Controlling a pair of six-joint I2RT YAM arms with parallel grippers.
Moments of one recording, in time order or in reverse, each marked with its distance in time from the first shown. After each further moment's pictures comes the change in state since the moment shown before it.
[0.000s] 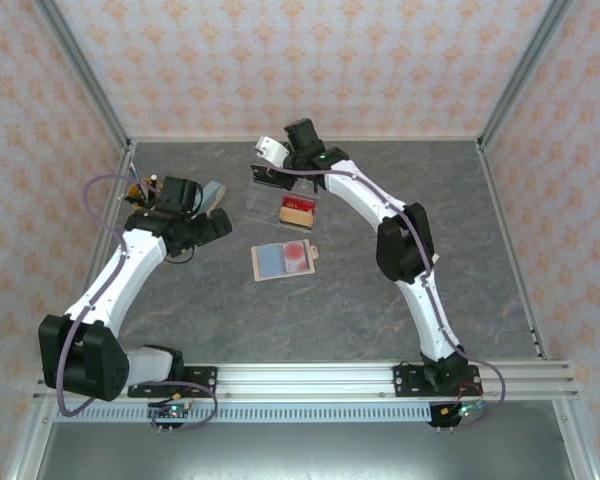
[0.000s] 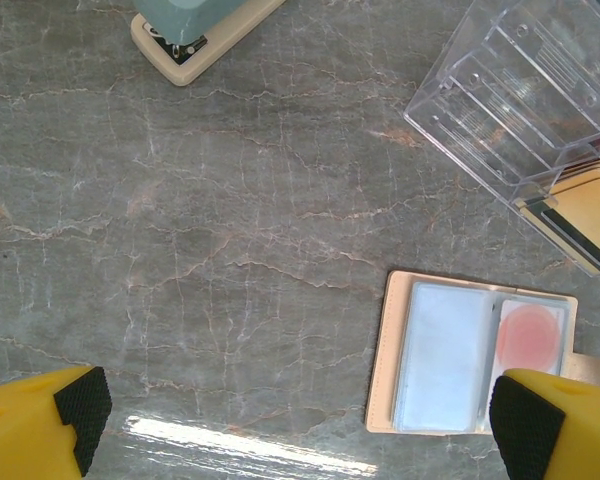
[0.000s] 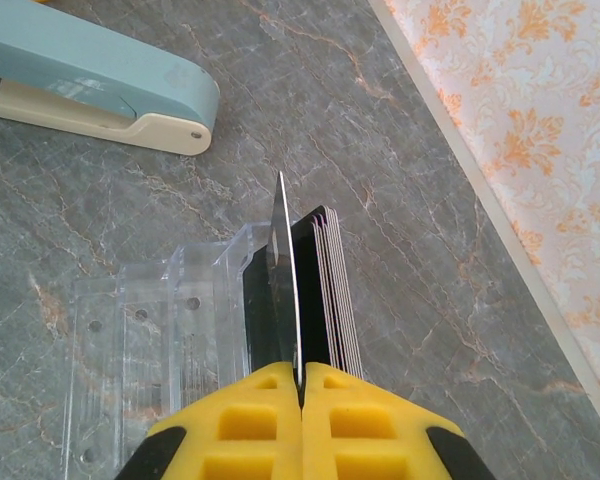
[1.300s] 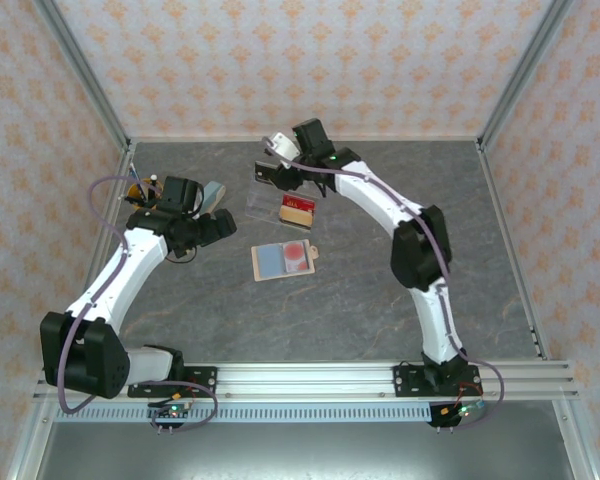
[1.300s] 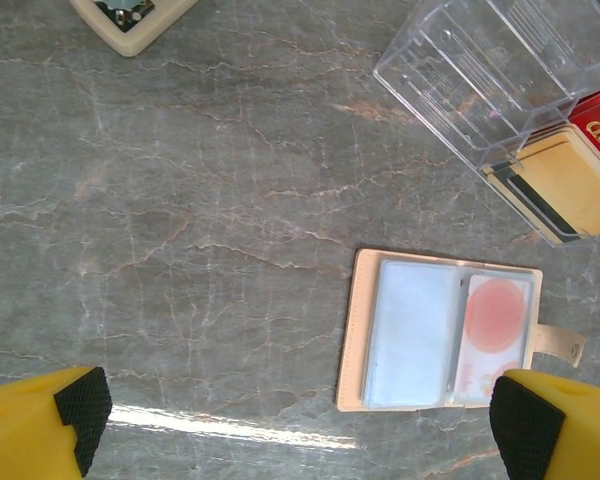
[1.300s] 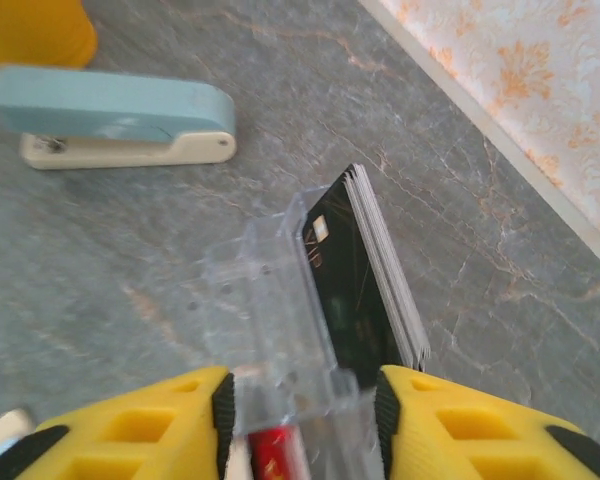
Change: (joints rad) left arm 0.000 0.014 -0.002 0.012 0.088 -0.001; right arm 0.000 -0.239 -0.252 0.012 0.003 0.291
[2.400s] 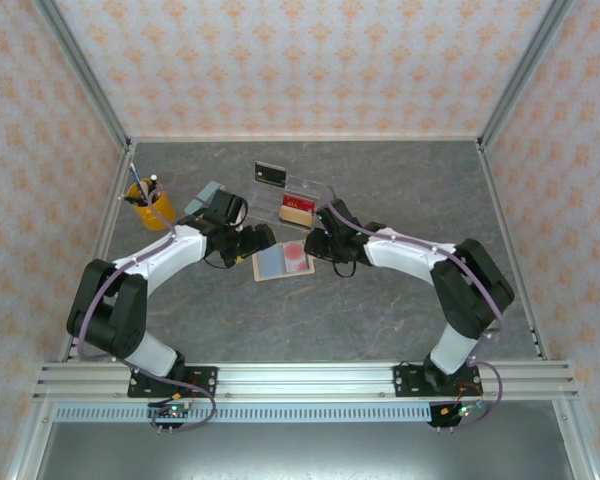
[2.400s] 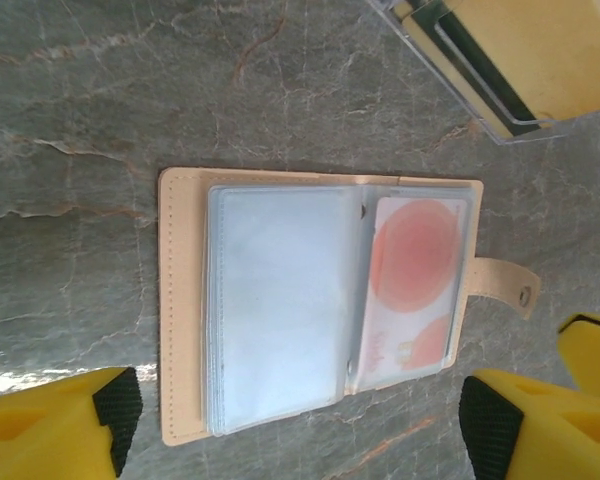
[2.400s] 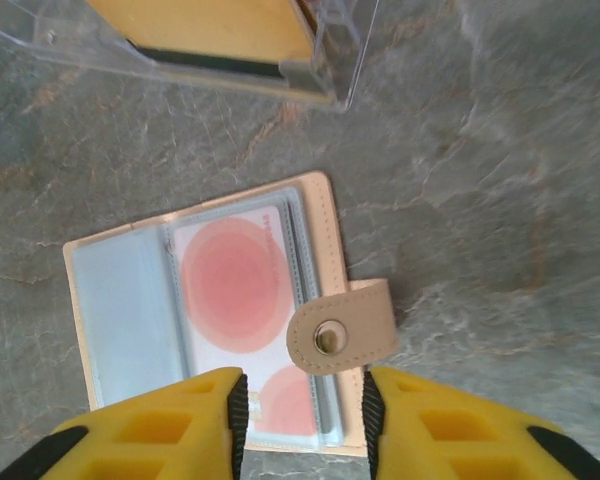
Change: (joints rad) left arm -0.200 0.245 -0.103 0.323 0.174 -0.173; right arm 0.097 -0.409 -0.913 0.255 0.158 1.170
